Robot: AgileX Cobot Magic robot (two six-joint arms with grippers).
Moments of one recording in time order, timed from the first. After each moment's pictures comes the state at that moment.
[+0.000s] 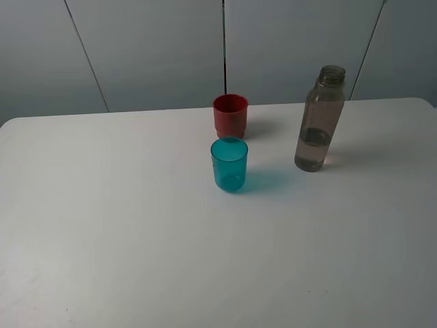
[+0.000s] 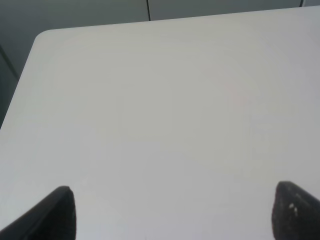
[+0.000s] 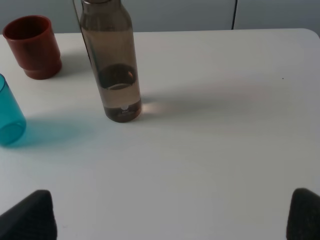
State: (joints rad) left arm -0.05 0.00 -0.51 0.10 1.08 -0.05; right arm -0.02 -0.01 -0.50 0.07 1.10 -0.04
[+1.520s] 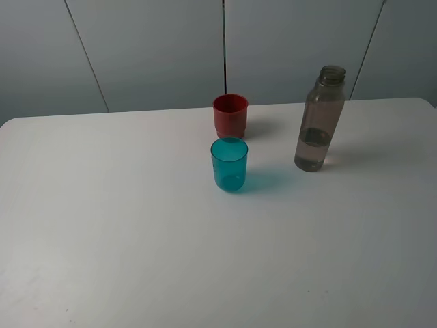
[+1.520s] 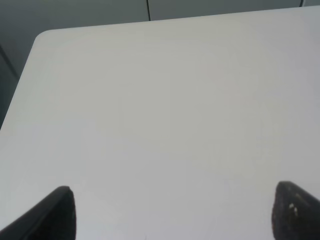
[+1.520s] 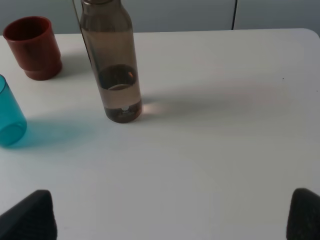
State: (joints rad) left arm -0.05 0.00 -0.51 0.10 1.08 -0.05; right arm -0.02 -0.01 -0.50 0.07 1.10 -0.03
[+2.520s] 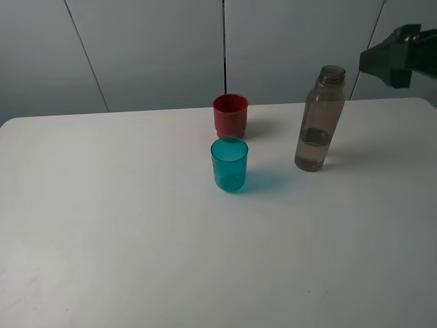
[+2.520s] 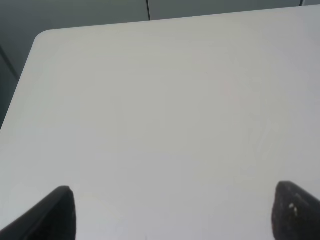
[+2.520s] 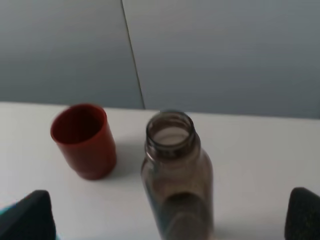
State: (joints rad) left arm -0.05 0.00 -0.51 0.10 1.08 -0.04; right arm 0.24 0.95 -0.57 0.11 0.13 0.01
